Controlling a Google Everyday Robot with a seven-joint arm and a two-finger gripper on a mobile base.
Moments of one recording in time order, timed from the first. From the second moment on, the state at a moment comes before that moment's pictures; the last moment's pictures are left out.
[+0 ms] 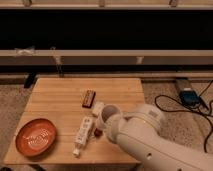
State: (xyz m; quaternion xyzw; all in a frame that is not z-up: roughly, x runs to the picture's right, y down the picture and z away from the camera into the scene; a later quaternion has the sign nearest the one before) arm -0.017 0.154 0.575 0.15 -0.13 -0.97 0.12
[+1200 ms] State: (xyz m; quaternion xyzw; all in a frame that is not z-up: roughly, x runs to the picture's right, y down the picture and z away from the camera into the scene) arm -0.200 0.169 0.531 0.15 -0.17 -0.97 -0.08
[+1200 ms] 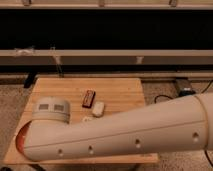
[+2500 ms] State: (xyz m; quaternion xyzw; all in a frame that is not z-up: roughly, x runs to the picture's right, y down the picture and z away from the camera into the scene) arm -0.310 0.207 0.531 0.12 -0.23 -0.96 -0.02
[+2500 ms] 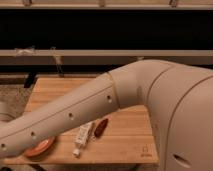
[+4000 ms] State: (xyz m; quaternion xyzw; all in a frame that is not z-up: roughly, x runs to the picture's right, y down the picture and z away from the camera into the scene) arm -0.371 0.213 0.634 0.10 -0.22 -0.97 0.00
